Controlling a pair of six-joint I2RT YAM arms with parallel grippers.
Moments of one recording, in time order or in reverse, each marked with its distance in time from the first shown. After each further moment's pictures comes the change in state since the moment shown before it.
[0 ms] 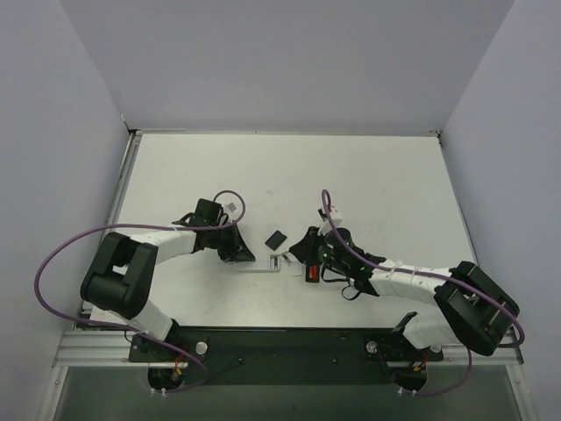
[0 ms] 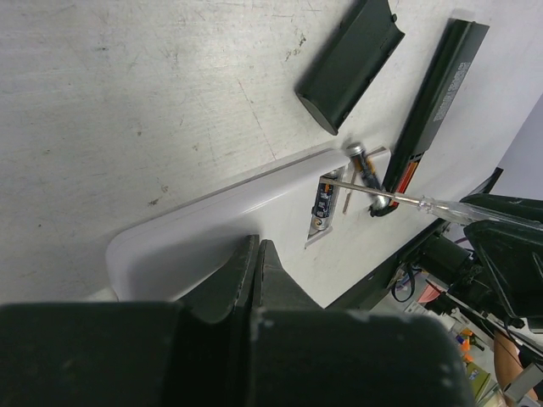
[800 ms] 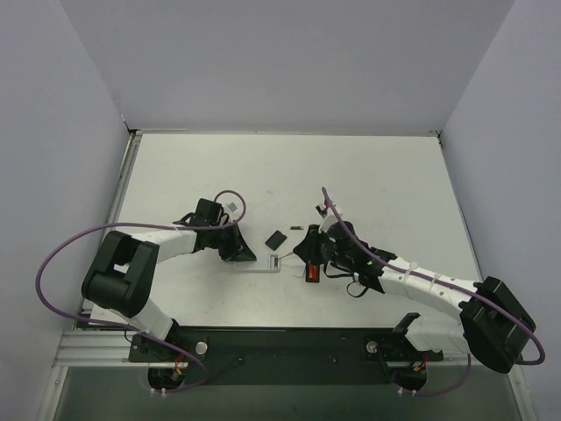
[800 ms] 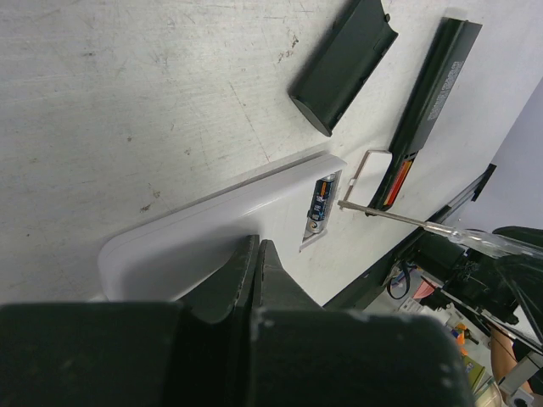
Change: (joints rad) left arm 0.000 0.013 0.000 0.019 0.019 -0.008; right arm -0.013 -0.130 0.069 -0.258 -0.036 -0.081
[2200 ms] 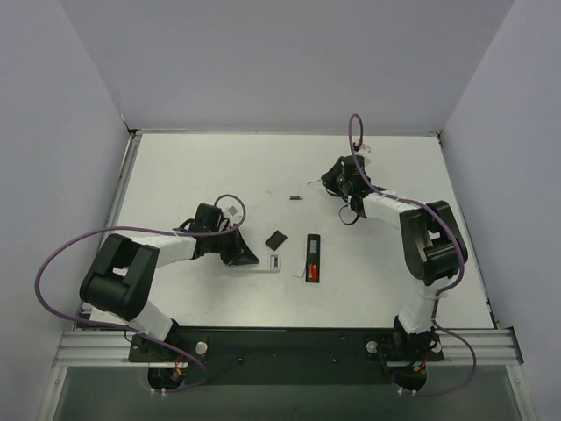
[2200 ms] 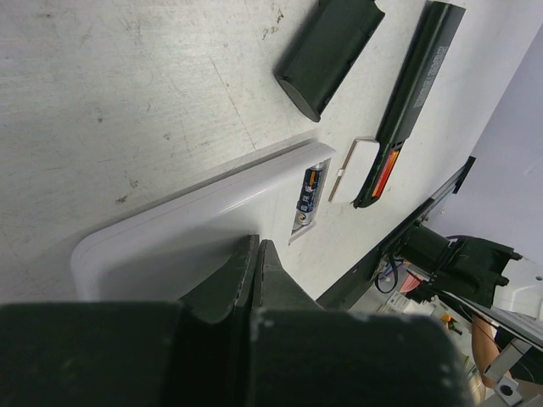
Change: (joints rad) left arm -0.013 -0.023 -0.071 0.106 0.034 -0.058; right arm -0.451 0.618 0.568 0.065 0.145 0.100
